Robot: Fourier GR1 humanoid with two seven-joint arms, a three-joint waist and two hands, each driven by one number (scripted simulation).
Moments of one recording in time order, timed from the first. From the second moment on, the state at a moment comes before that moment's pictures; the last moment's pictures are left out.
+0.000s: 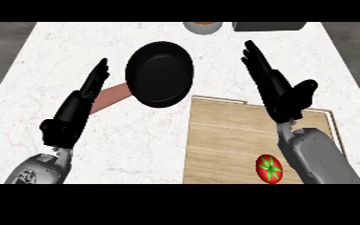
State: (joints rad) left arm -0.18 0.39 -0.29 -1.66 0.08 0.18 0.11; right arm -0.38 -0.32 0.33 -1.50 -0.30 -0.22 0.09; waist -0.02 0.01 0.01
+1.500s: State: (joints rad) left arm -0.23 0.34 -0.05 -1.60 0.23 0.27 0.19; right arm -0.75 -0.78 0.77 -1.39 0.10 0.60 -0.66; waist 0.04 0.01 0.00
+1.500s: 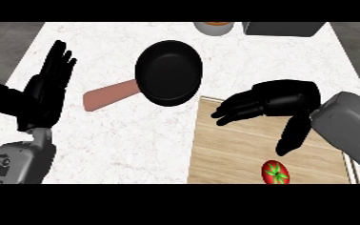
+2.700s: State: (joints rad) left arm -0.19 0.33 0.00 -1.60 0.20 0.24 0.18; right arm -0.69 -0.86 1.07 -1.49 0.56 0.44 -0.72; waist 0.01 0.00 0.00
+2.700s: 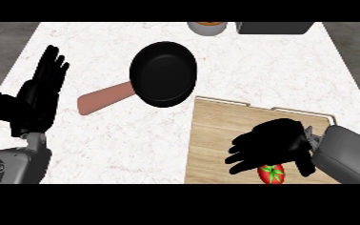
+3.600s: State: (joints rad) left arm -0.19 0.29 0.03 -1.62 0.16 0.20 0.19; right arm -0.57 -0.74 1.00 -1.36 0.78 0.40 -0.75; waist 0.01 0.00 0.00
